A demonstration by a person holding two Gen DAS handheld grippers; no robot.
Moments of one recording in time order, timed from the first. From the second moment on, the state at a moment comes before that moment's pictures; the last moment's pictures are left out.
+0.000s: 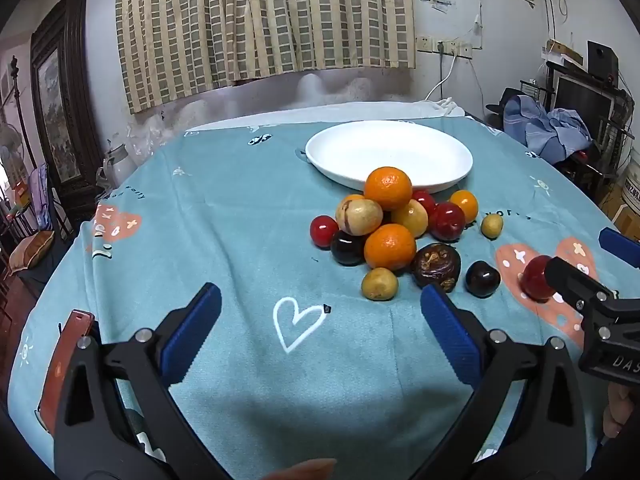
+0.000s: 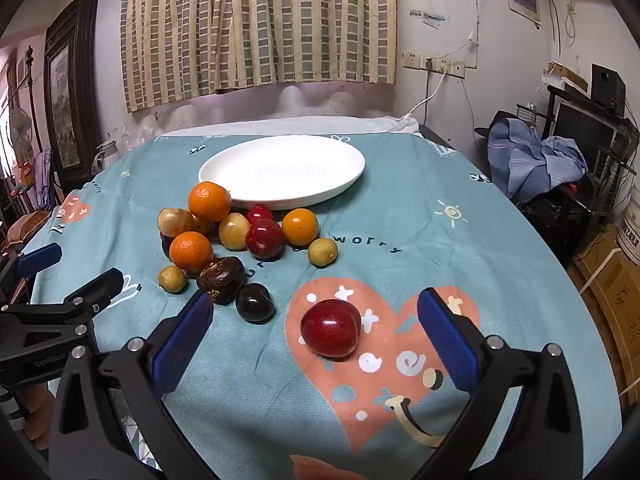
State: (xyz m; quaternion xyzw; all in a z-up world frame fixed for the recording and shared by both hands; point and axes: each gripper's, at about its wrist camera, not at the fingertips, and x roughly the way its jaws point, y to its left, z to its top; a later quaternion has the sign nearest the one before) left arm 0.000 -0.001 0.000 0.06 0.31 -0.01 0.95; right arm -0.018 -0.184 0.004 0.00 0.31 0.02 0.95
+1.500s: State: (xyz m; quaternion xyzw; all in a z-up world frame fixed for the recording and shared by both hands) left arm 0.001 0.004 0.002 0.04 0.32 -0.02 0.95; right arm -0.015 -0.187 0.004 0.01 0.31 0.02 0.95
